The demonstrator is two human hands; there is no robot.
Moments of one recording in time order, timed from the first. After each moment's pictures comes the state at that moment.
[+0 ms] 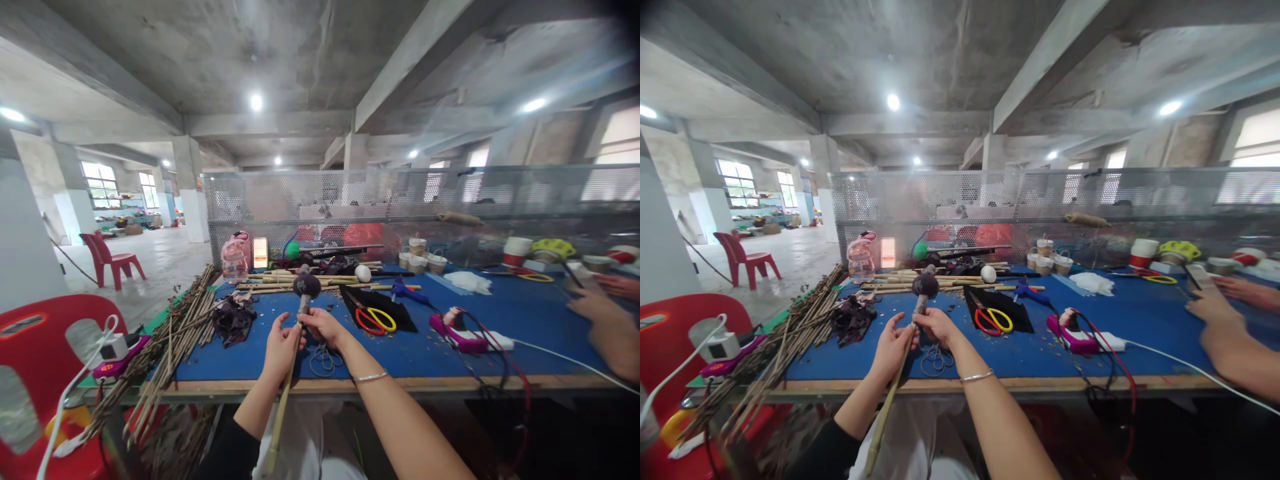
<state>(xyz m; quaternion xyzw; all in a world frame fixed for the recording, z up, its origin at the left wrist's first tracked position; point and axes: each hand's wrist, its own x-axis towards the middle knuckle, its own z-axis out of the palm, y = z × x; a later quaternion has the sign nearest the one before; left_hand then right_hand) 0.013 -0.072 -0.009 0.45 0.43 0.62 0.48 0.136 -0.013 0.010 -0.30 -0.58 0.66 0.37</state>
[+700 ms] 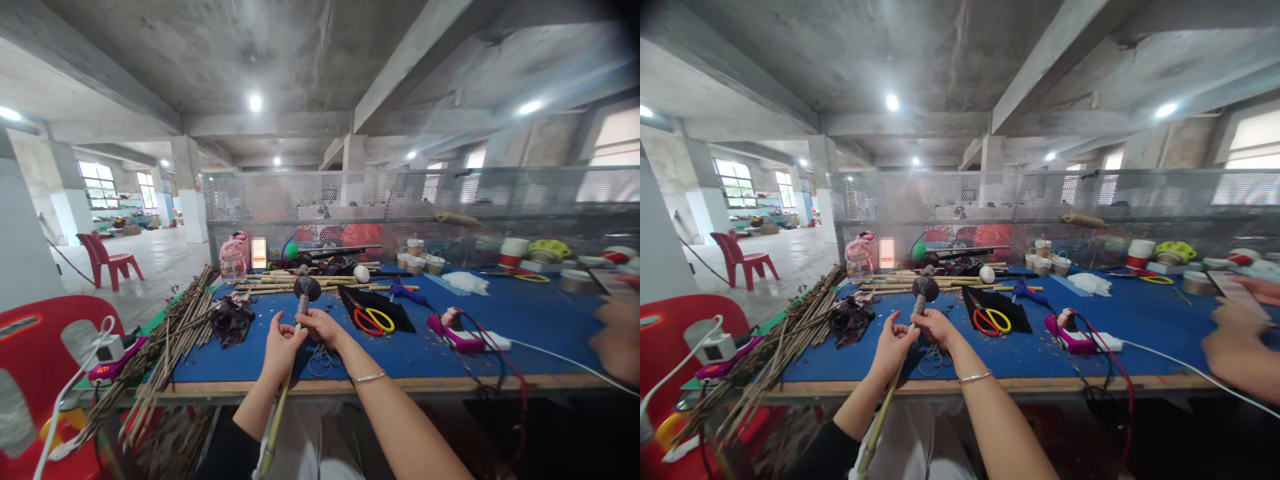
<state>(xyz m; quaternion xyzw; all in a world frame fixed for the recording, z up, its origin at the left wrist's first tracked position) 0.014 -0.066 -0.014 0.48 0.44 0.64 0.40 0.136 -0.009 0.007 -0.30 -0.57 0.67 0.37</state>
